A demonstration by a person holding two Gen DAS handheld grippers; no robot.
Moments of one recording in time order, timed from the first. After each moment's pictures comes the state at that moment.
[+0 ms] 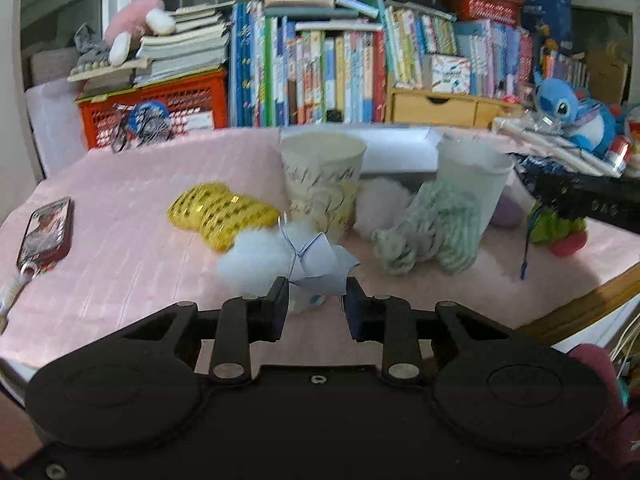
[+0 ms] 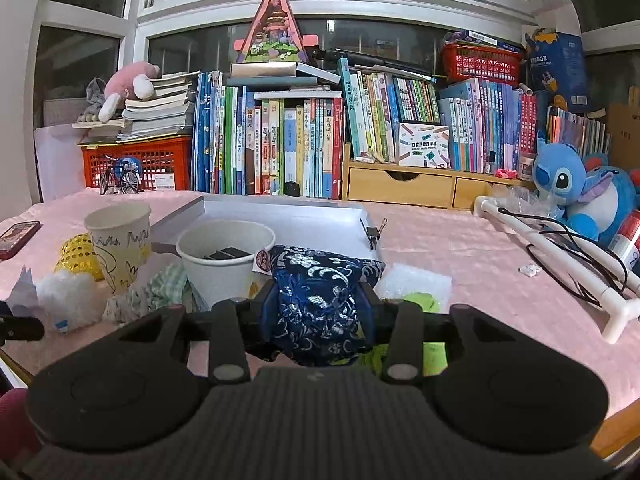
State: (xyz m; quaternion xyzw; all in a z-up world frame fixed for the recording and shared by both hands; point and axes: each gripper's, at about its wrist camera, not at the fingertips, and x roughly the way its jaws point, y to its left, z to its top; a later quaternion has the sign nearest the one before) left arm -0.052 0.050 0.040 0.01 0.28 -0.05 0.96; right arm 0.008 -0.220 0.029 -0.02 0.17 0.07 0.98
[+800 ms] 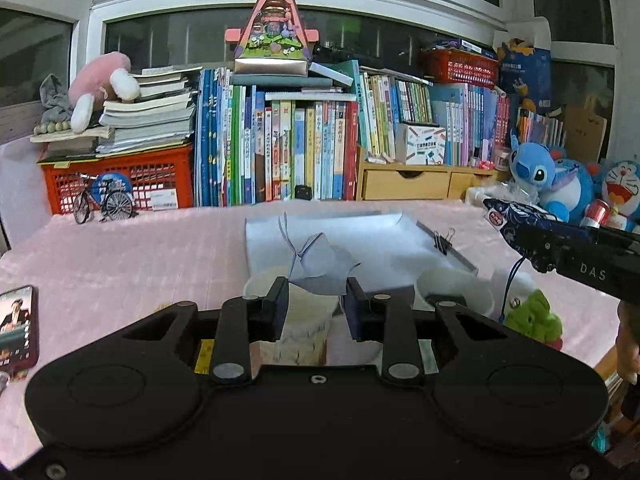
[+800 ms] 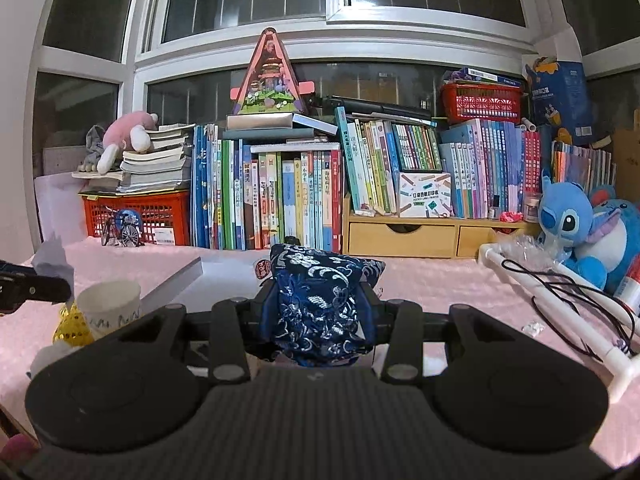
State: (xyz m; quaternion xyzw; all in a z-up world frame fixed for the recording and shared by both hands) left arm 0.018 0.043 0.115 0.00 0.22 -0.10 0.97; right arm 0.039 -0.238 0.070 -0.01 0.12 0.09 0.99
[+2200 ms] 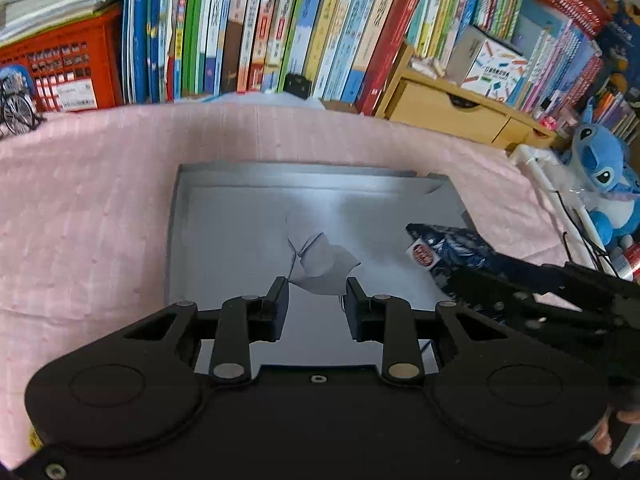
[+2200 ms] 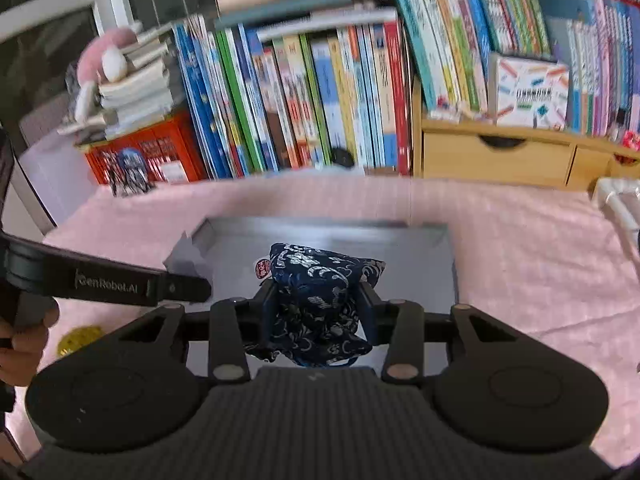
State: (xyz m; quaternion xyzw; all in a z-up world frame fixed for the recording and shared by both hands) left arm 0.321 0.006 0.088 -0.08 0.48 -0.10 0.87; right arm 0.265 -0.207 0.078 0.03 0.36 0.17 0.92
